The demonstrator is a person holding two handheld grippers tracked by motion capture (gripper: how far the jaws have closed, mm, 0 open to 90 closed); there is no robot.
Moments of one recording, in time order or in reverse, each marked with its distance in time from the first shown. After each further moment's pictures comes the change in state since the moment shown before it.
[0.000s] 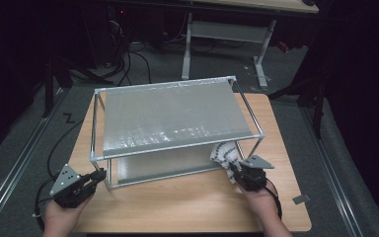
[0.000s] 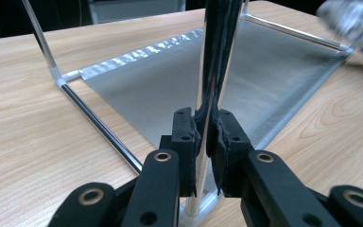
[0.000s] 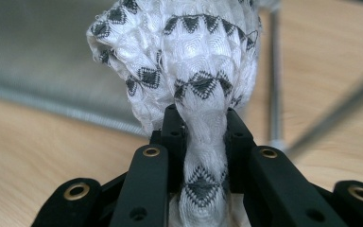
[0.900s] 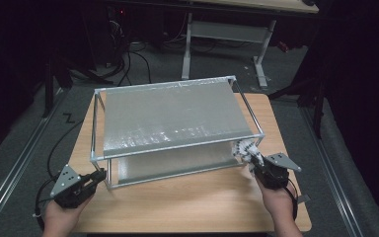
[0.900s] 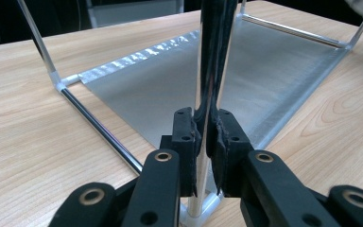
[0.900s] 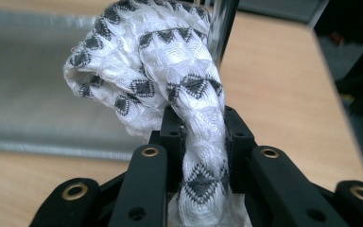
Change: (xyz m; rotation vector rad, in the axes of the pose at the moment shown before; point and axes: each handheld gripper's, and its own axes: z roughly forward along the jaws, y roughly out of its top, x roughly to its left) left arm 0.001 -0.001 0.000 -0.004 -0.010 0.028; right arm -0.033 -0.001 -0.026 -0.047 -0.164 0.100
